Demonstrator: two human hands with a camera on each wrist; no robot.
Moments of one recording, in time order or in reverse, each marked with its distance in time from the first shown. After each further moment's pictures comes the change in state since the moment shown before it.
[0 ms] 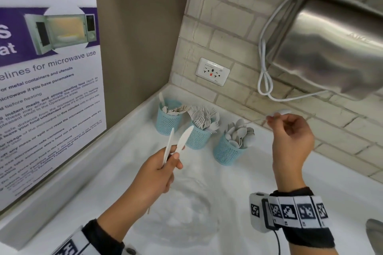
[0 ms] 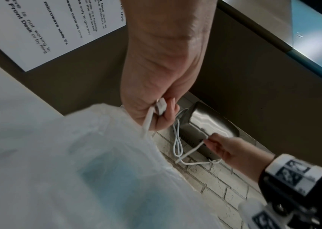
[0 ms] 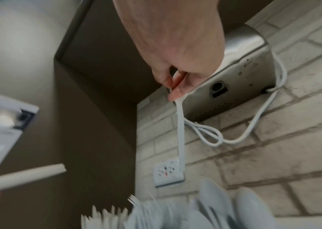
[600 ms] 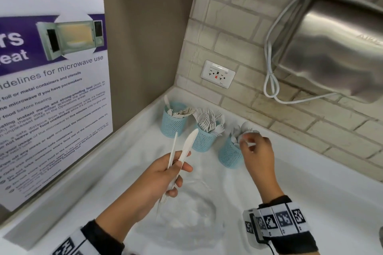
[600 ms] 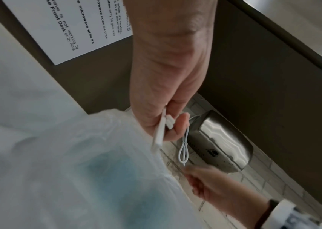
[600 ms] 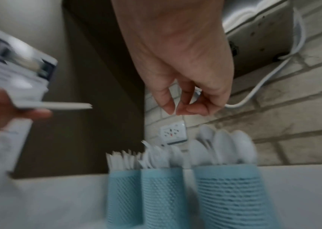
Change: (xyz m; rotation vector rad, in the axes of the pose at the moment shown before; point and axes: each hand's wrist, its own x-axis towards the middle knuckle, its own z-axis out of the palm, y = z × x) left_hand -0.003 0.005 -0.008 -0.159 -0.139 -0.126; right_hand -0.025 0.060 0.023 -0.580 -0.396 -0.007
